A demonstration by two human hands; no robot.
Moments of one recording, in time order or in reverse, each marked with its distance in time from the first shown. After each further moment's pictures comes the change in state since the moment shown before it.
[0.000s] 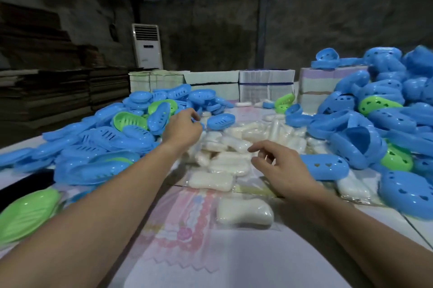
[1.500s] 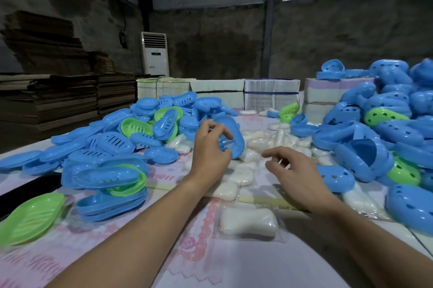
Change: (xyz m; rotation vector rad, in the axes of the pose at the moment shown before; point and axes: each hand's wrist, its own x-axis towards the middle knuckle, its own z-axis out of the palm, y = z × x) left_hand -0.058 0.022 0.031 -0.279 0.145 0.390; right_hand 0.005 0.013 -0.010 0.011 0.072 0.027
